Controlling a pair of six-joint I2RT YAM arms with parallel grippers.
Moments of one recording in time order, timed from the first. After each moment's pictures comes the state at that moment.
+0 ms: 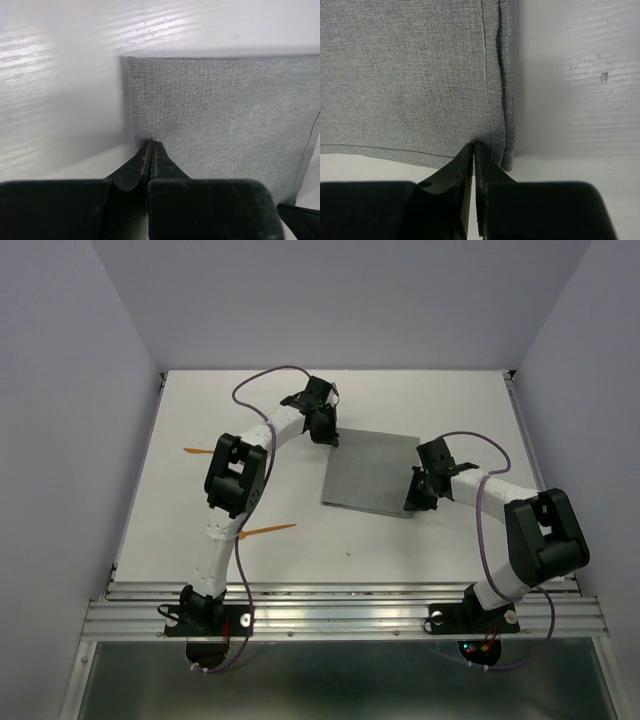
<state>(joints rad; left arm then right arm) -0.50 2.34 1.95 -0.54 0.18 -0.49 0.30 1.55 0.83 -0.39 -0.03 0.60</state>
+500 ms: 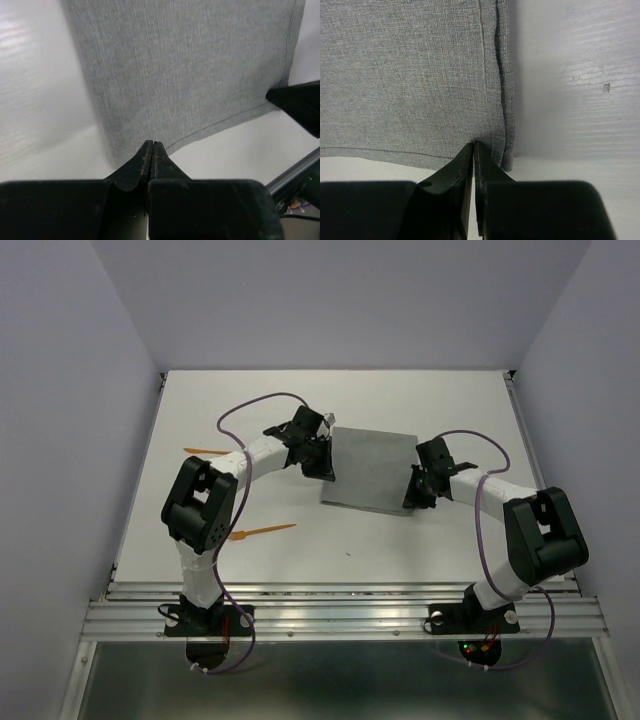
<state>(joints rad) -0.56 1.91 1.37 -0.43 0.27 -0.48 0.30 1.56 0.83 -0.36 -0.01 0.61</state>
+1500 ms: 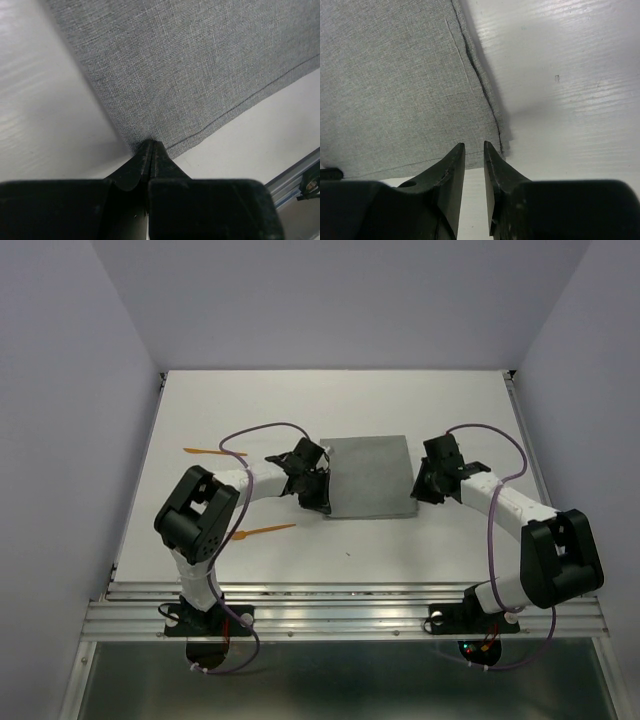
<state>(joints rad) -0.63 1.81 1.06 -0.31 0.27 -0.49 0.30 1.42 0.84 -0.43 0.10 0.64</state>
